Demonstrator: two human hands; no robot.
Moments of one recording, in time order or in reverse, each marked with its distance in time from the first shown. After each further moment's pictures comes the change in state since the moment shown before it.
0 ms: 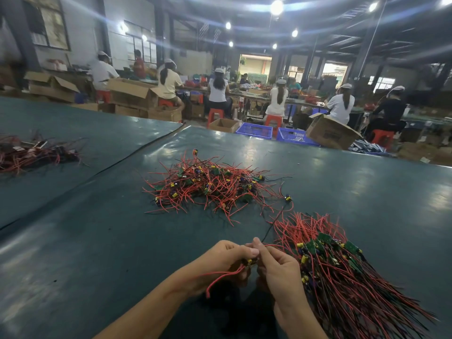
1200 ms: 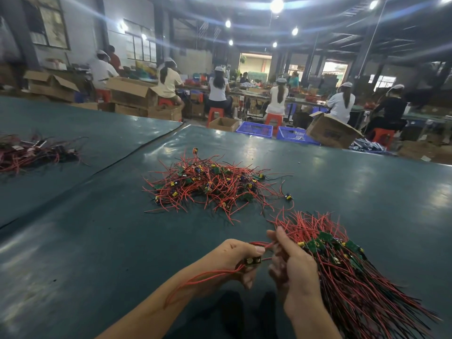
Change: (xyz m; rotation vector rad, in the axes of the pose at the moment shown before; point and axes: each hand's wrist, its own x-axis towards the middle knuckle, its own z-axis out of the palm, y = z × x) left_hand -0.002 0.008 0.017 -0.050 -0.062 0.095; right_hand 0.004 -0.017 -0.010 0.251 0.174 0.140
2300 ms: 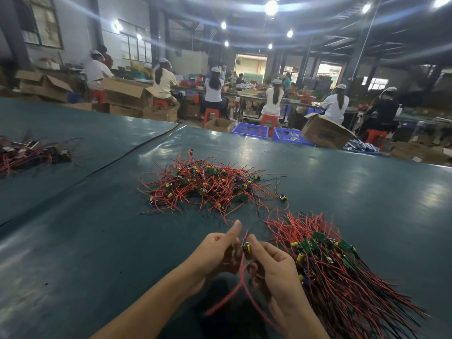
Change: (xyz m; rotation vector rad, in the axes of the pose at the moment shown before) left_hand -0.006 0.009 -0.007 -0.029 0.254 -0.020; right_hand -0.013 0.007 0.005 -0.146 -0.272 0.000
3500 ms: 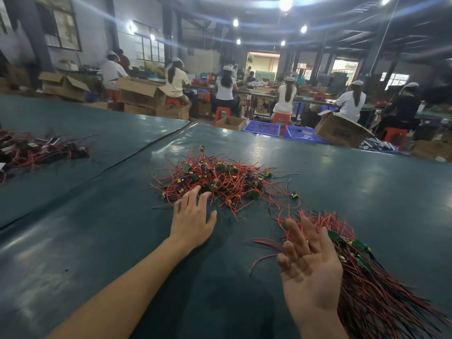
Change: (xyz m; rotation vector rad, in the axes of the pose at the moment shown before) left_hand 0.061 -0.031 -0.095 1.467 0.699 0.318; right_hand -0.007 -0.011 -0.012 0.519 0.141 -0.124
